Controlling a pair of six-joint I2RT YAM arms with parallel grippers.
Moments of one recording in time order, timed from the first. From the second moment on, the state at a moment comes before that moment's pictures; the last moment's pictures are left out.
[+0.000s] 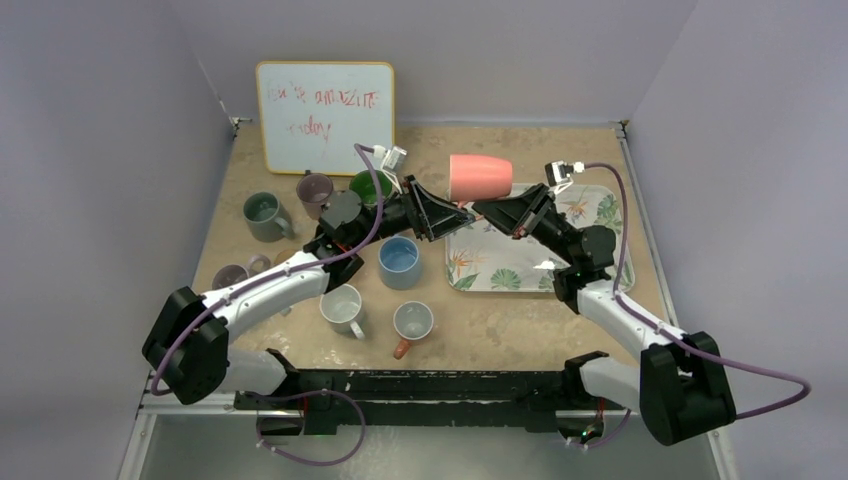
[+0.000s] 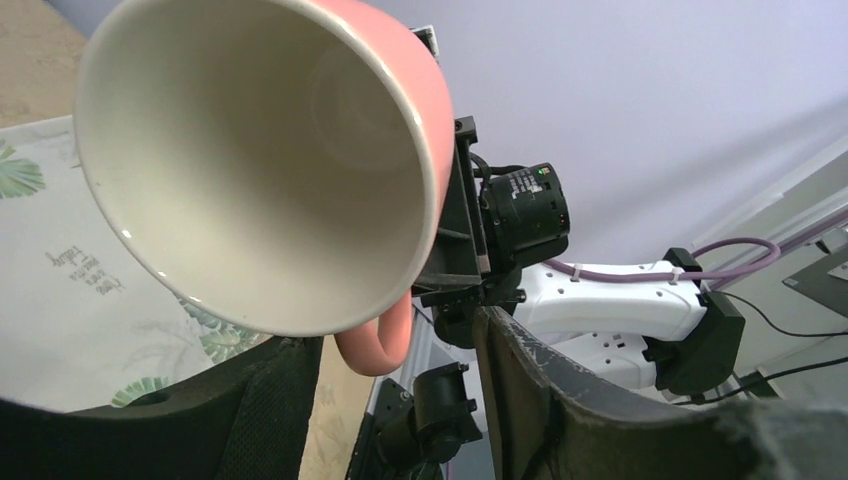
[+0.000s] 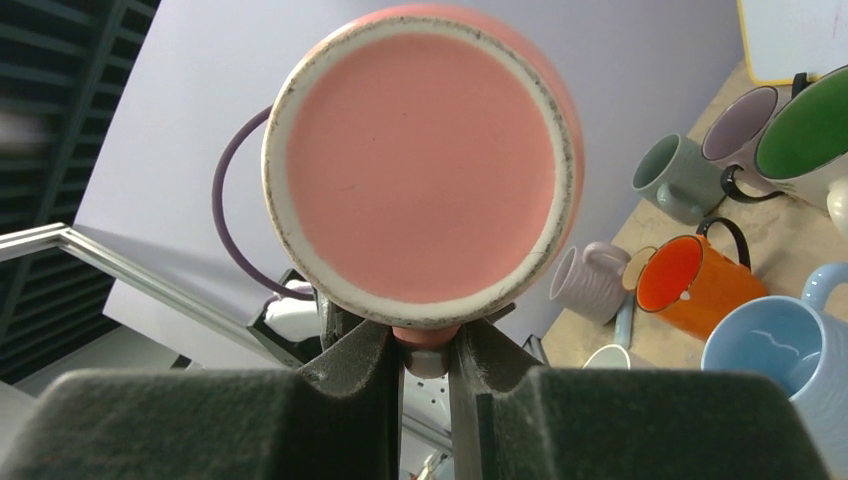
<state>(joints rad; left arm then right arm) -0.72 1.34 0.87 0.70 0.48 -0.91 0.28 1.13 0.51 1.09 -0.70 1.47</state>
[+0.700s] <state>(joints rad) -0.72 1.41 0.84 0.84 0.53 -1.10 0.29 1.19 0.46 1.24 -0.71 1.52</state>
